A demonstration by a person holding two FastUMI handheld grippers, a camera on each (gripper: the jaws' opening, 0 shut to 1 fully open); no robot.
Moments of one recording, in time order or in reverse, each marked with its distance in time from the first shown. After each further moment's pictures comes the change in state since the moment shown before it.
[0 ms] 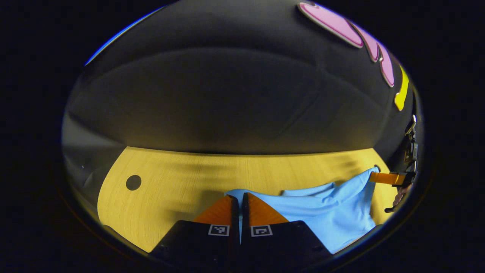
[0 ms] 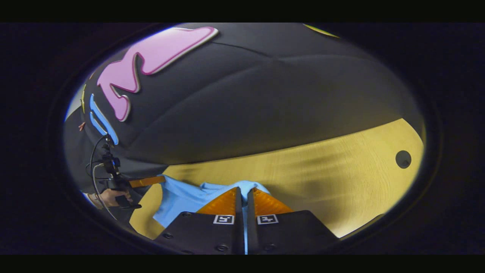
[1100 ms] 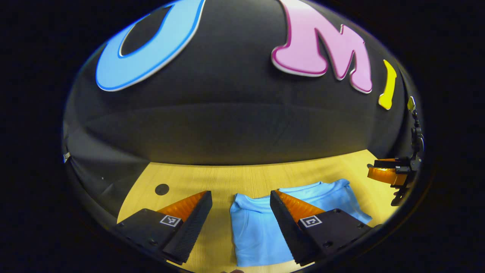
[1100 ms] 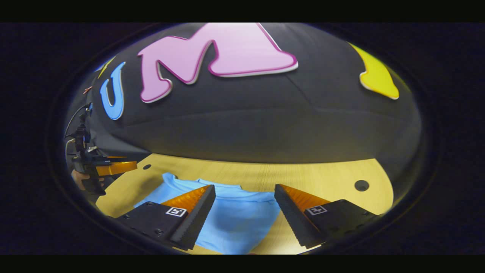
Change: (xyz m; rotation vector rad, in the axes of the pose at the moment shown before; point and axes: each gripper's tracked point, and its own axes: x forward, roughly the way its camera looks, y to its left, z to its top) left arm -0.147 -0.010 0.025 0.052 -0.183 0.032; right arm -0.100 0.074 0.031 -0.332 -0.151 -0.187
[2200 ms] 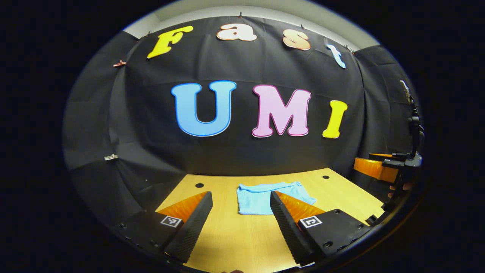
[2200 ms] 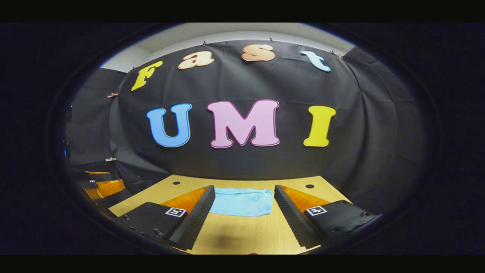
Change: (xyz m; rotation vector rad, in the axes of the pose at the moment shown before) left arm -0.431 0.015 -0.056 -0.022 -0.320 0.020; right arm -0.385 0.168 0.023 -0.045 -0.325 -0.163
